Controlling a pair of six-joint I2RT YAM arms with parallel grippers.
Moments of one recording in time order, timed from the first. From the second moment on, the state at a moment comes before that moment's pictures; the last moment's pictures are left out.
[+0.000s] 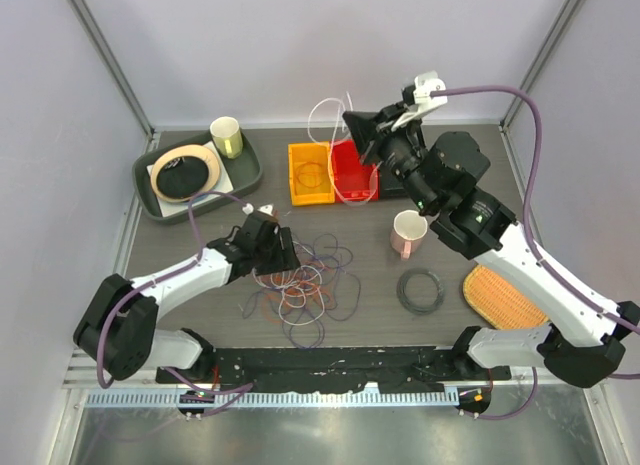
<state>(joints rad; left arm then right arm) -0.60 1.32 0.68 -0.26 0.01 -0.71 0.86 1.21 1.48 -0.06 0.27 0.13</state>
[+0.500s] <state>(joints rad) -0.60 1.38 0.70 -0.27 -0.03 -0.71 0.85 1.32 1.71 0.04 0.49 -0.05</state>
